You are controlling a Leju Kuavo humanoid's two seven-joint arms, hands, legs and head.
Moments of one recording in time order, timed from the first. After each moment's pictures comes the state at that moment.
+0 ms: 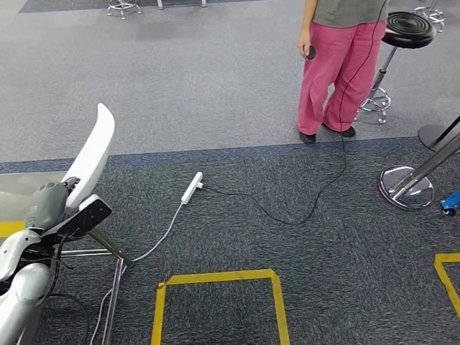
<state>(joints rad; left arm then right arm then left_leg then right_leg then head) -0.12 0.33 -0.06 -1.62 -0.90 0.20 0.01 -0.09 0.10 1.56 0.00 -1.44 -0.12 -0.34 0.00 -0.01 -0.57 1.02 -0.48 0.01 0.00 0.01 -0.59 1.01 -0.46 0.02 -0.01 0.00</state>
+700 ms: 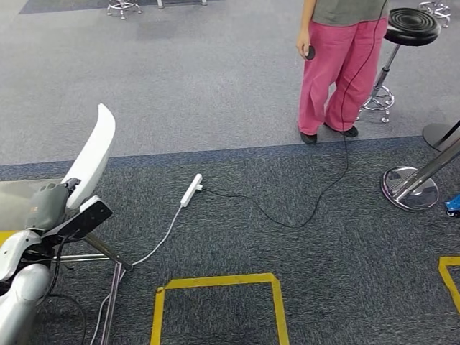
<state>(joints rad) -0.11 0.34 -0.06 -1.62 -0.91 0.20 0.01 -0.08 0.10 1.56 0.00 -1.44 -0.12 -0.34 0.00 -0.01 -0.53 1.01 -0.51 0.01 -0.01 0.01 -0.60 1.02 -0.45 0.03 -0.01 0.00</state>
